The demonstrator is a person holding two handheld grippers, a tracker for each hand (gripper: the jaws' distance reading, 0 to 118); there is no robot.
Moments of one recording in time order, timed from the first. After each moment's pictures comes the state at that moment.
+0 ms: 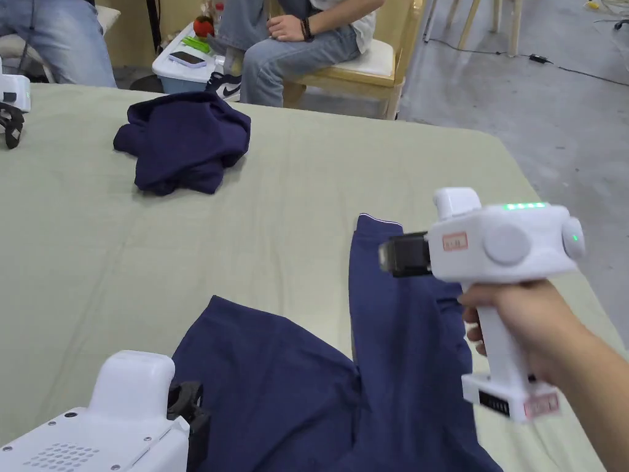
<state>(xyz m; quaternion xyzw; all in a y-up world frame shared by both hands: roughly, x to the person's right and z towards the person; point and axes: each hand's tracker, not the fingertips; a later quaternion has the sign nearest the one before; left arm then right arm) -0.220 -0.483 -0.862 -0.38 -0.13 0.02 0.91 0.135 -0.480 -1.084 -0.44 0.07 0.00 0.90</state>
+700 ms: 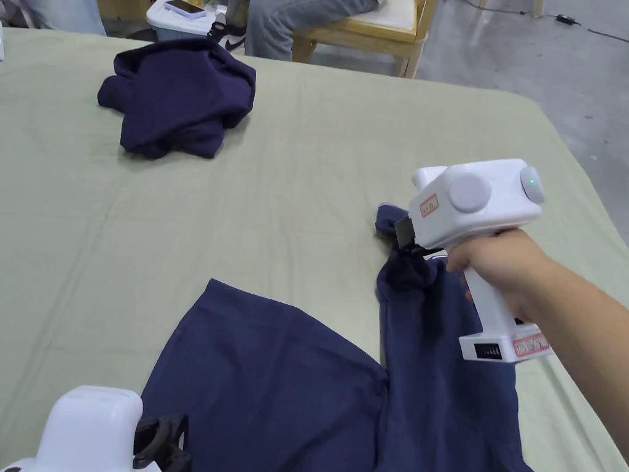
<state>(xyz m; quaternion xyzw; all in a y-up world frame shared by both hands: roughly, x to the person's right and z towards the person) -0.232 -0.514 -0.857 -0.42 -0.13 0.05 0.90 0.110 -0.556 -1.126 -0.51 0.07 0.04 0.85</state>
